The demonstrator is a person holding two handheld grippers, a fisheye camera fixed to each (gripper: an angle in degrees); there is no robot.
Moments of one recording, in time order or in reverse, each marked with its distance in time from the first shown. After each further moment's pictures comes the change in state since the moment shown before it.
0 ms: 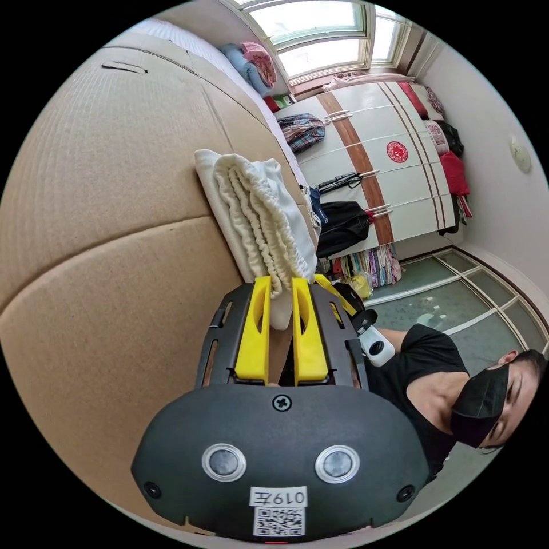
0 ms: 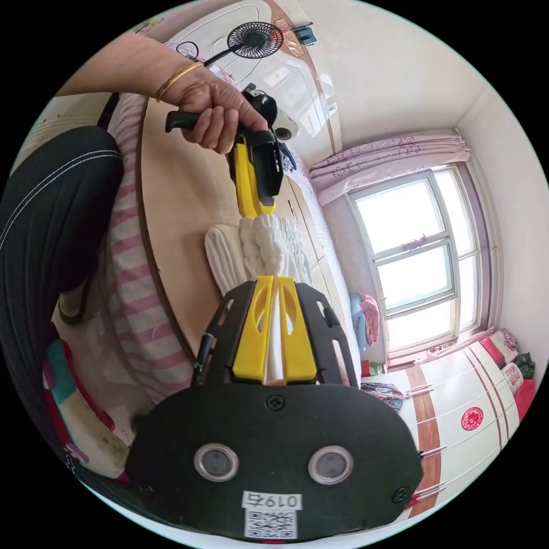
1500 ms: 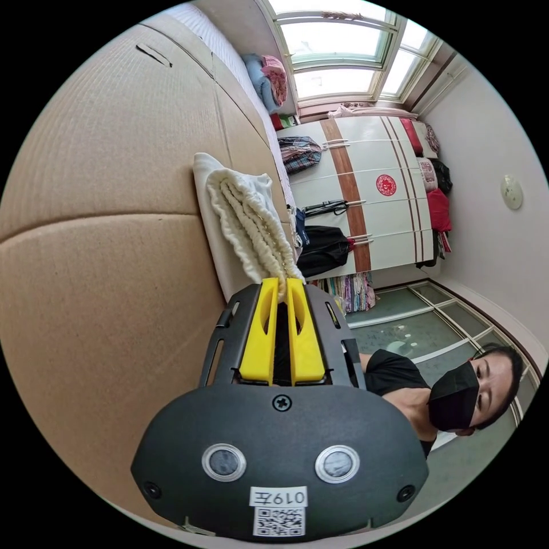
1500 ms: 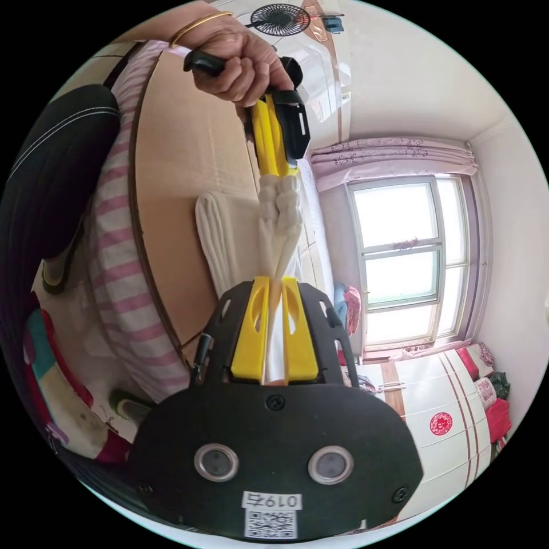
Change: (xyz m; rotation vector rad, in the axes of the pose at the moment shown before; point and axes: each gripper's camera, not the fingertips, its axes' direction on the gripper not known) left arm 0.066 0.002 -0.043 0.119 0.137 -0.121; right arm -0.026 -0.016 -0.063 -0.104 0.083 -0.106
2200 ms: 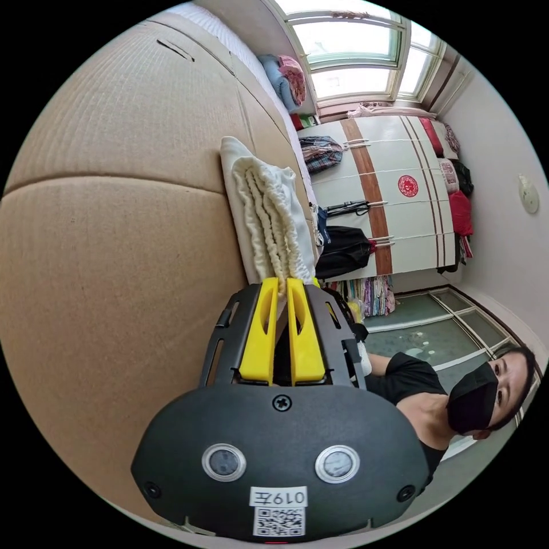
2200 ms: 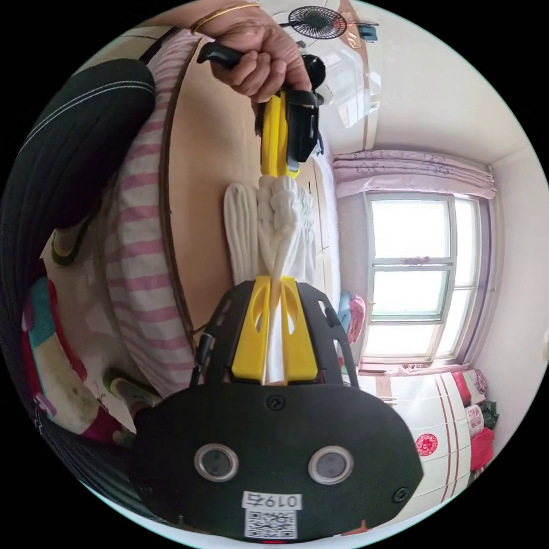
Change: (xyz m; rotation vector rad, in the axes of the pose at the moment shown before) left arm 0.109 0.049 0.050 0.001 -0.112 -0.041; right arm 0.021 0.005 -0.093 -0.007 -0.045 -0.120
